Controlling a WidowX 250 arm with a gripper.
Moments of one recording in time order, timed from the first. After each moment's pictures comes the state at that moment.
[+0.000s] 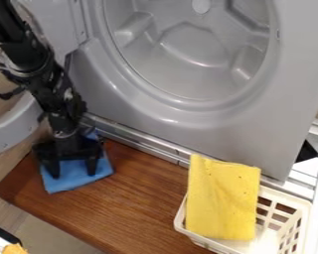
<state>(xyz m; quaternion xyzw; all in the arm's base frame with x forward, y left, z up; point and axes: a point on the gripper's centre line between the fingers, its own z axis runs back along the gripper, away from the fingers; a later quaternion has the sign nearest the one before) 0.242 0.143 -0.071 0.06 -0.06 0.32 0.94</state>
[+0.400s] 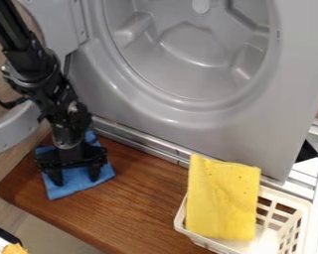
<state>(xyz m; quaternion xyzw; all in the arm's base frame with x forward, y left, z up) 0.234 0.115 -0.076 0.05 -0.06 0.32 0.94</state>
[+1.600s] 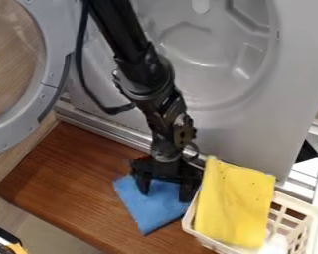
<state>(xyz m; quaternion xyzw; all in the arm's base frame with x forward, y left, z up) 0.275 -0.032 -0.061 0.00 -0.07 0.13 0.99</state>
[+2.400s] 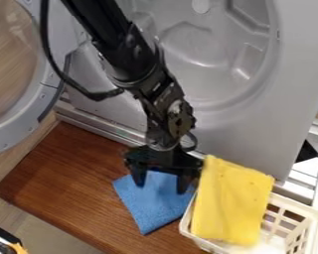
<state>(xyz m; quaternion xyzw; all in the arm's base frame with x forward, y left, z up) 0.267 -0.021 -0.024 0.02 -0.10 0.14 0.99</state>
